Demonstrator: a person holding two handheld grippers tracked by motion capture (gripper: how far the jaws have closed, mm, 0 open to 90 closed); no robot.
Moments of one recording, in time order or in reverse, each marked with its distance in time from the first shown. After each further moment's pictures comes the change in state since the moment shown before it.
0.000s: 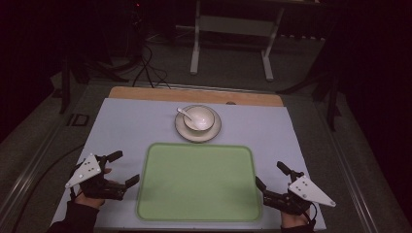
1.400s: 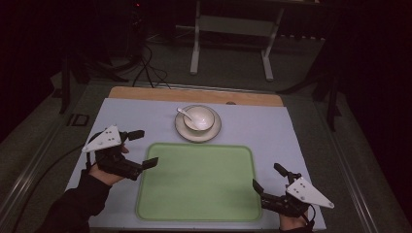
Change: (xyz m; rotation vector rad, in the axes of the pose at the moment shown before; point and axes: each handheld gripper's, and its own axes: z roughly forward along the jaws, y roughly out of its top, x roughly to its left) left arm -0.008 0.096 0.049 0.094 -0.160 0.044; right arm 0.007 0.003 -0.001 0.001 0.034 -0.004
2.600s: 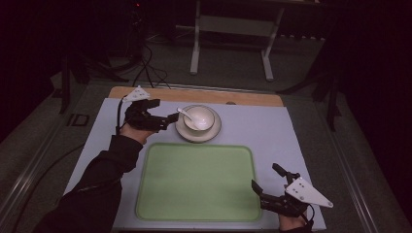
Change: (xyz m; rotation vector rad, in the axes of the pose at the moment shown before) left arm 0.068 0.040 0.089 0.055 0.200 -0.214; right arm 0.000 -0.001 0.002 -0.001 0.021 0.003
